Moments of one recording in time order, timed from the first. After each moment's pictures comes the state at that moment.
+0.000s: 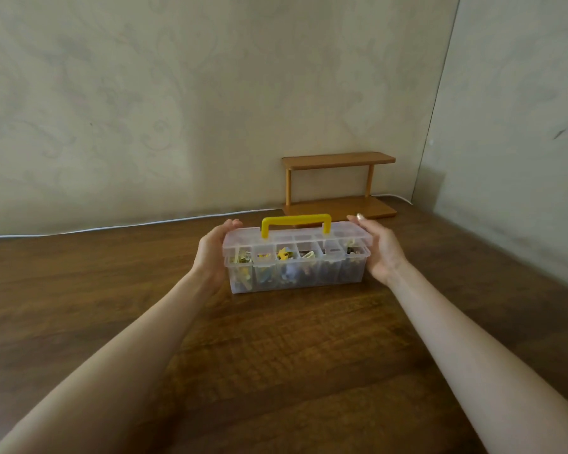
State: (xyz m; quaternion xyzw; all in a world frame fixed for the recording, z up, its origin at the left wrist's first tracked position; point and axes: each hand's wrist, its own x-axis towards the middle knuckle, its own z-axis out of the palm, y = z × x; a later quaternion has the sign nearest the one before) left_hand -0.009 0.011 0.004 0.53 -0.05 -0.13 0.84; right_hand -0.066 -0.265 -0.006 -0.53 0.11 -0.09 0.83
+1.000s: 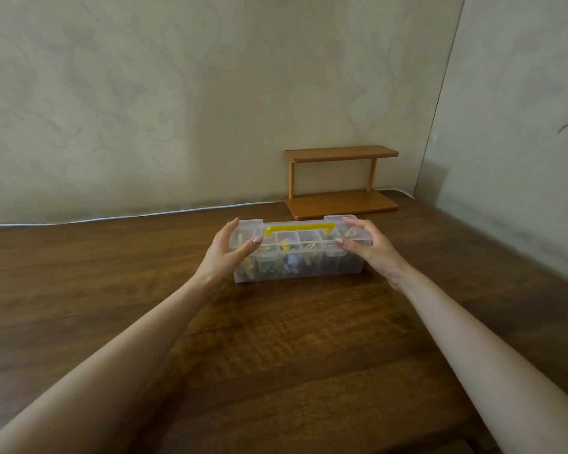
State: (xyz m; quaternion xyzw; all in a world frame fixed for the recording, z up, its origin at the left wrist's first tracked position) left_hand -0.035 0.020 -0.010 0.81 -0.15 -0.01 0.57; right_hand -0.097 -0.257 -0.011 -0.81 0.03 -0.10 0.57
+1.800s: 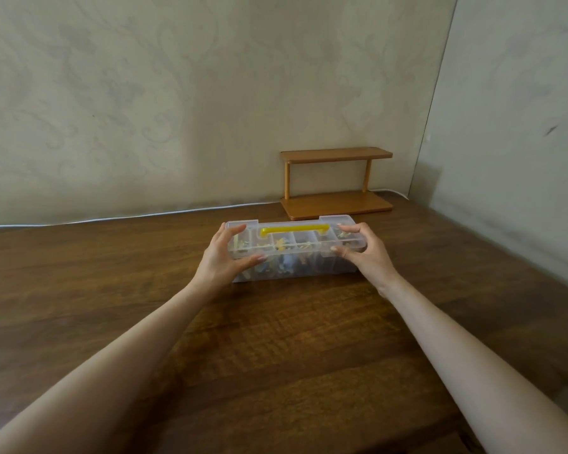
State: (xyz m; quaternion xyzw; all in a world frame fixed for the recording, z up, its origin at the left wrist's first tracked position) left_hand -0.039 0.023 -0.014 0.85 -0.20 0.03 0.48; right_hand -0.110 -0.242 -0.017 -0.80 0.03 -0.19 0.57
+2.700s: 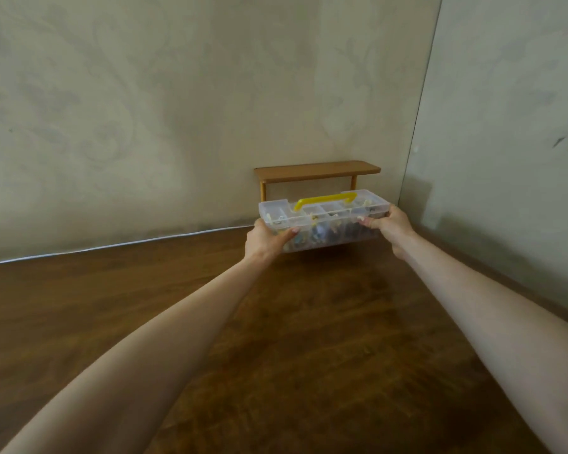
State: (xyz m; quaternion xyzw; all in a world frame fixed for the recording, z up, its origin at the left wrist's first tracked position) left_hand 0.085 -0.135 0.004 0.83 -0.14 0.01 0.54; right_hand 0.028 -0.378 0.012 -0.73 0.22 -0.25 0.60
